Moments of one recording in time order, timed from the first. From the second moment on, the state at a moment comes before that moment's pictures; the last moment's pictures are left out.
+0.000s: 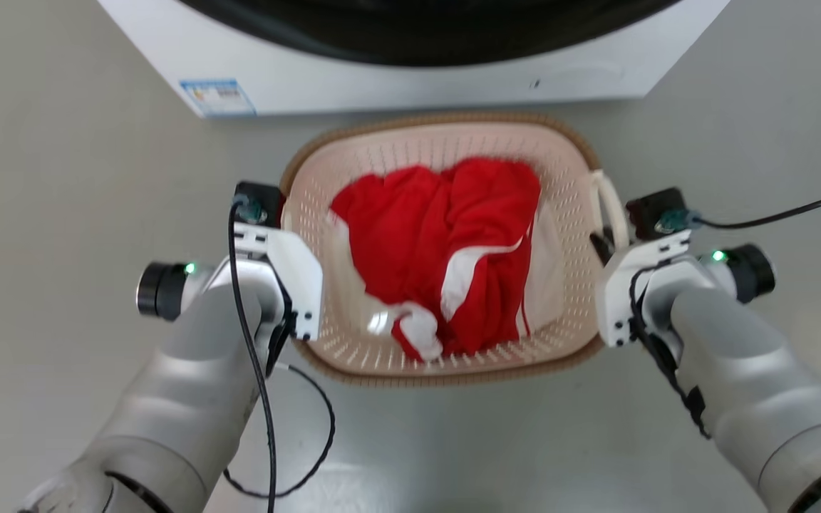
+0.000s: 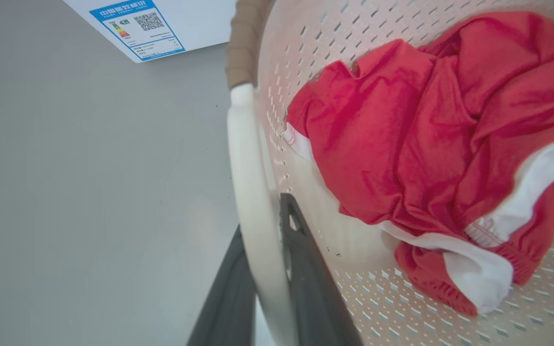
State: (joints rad) left arm -0.97 0.04 -0.93 1.28 -0.84 0.04 0.04; right arm -0.94 -0.11 0.77 1.30 0.59 0.12 -0.07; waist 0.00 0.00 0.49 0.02
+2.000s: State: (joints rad) left arm -1.20 0.03 -0.92 1.29 -0.85 0.04 -0.14; right arm -1.13 -0.14 0.41 1.30 0.29 0.12 -0.20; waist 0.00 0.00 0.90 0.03
